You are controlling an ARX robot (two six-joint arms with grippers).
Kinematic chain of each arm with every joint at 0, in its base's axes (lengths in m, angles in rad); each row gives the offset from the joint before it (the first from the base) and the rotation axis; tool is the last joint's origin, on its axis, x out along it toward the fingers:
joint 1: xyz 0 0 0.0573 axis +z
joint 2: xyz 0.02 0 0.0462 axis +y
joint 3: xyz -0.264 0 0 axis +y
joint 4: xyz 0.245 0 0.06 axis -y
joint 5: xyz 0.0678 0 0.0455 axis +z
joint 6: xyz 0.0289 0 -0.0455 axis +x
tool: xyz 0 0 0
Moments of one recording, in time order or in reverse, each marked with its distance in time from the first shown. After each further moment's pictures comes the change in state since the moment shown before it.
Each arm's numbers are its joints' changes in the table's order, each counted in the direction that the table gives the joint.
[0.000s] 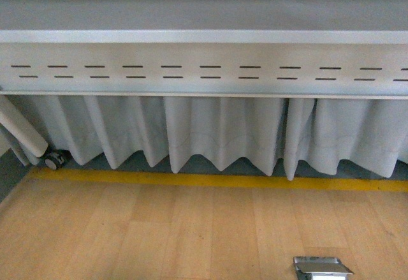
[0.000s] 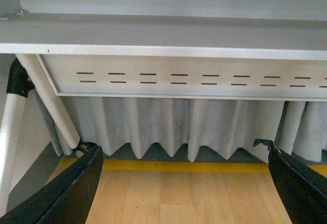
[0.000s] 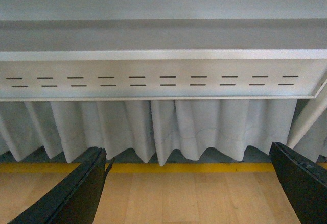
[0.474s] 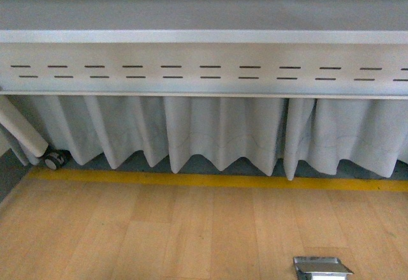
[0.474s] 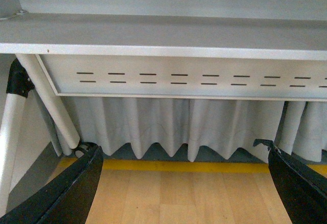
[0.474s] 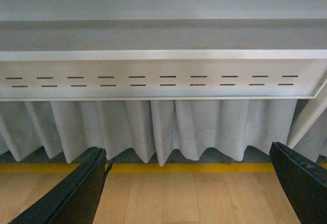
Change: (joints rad) left arm 0.000 0.000 0.000 0.000 0.000 0.000; right arm 0.000 0.000 0.000 0.000 0.000 0.000
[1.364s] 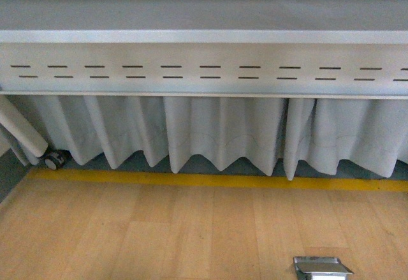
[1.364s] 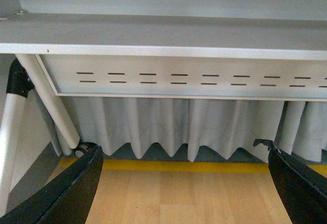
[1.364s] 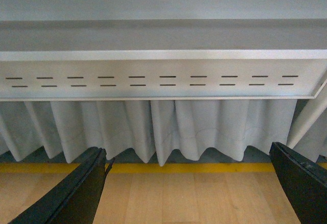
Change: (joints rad) left arm 0.000 0.000 0.000 0.000 0.000 0.000; right arm 0.000 0.000 0.000 0.000 0.000 0.000
